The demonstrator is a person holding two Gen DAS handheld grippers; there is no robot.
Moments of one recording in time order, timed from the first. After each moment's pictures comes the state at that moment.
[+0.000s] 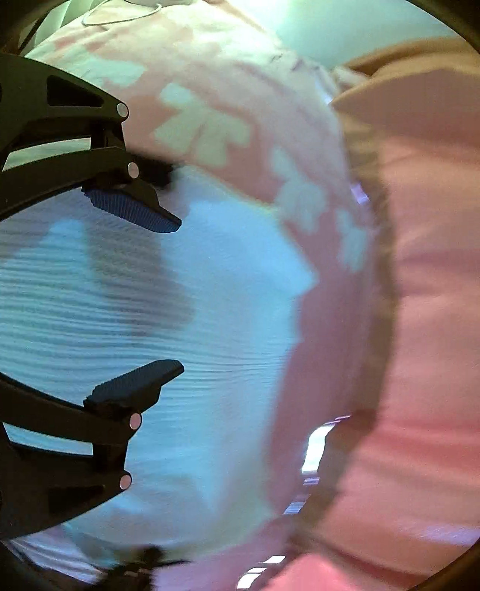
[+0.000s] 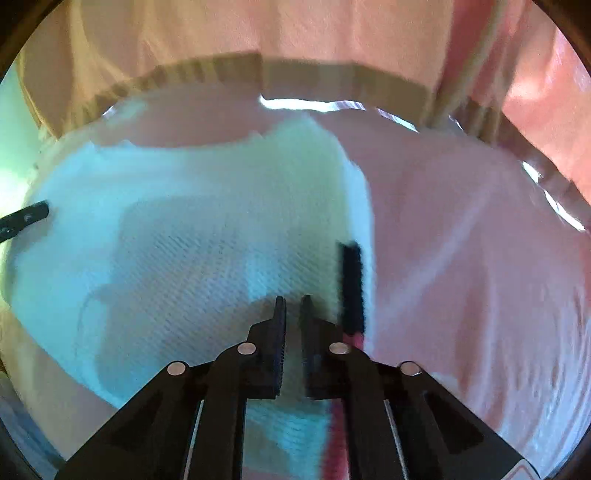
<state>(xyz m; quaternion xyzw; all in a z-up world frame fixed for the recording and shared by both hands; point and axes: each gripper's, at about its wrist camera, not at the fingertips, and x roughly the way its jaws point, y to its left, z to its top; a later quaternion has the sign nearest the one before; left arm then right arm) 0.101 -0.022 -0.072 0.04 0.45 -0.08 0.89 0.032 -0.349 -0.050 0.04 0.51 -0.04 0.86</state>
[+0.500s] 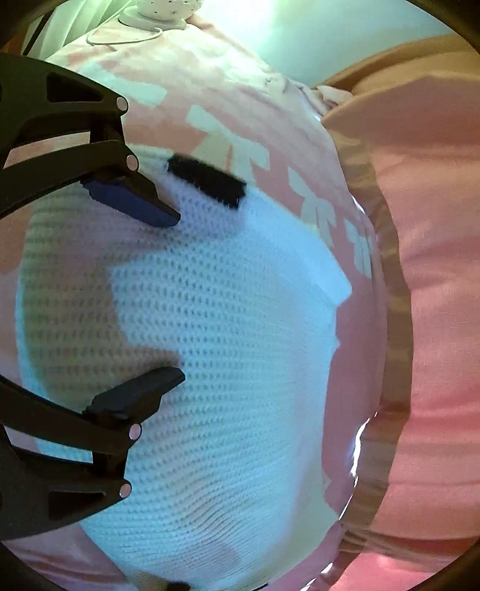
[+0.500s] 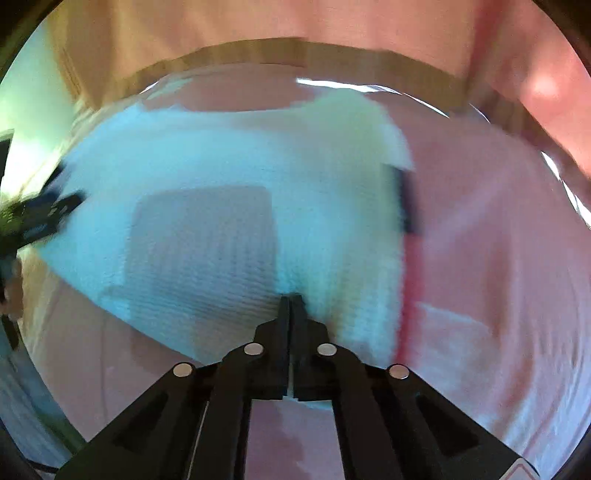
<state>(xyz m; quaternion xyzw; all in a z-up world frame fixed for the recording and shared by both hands) 0.059 -0.020 -0.084 0.10 0.41 -0.05 0.91 -0.014 -0.334 -0.060 0.05 0.52 0.00 0.85</state>
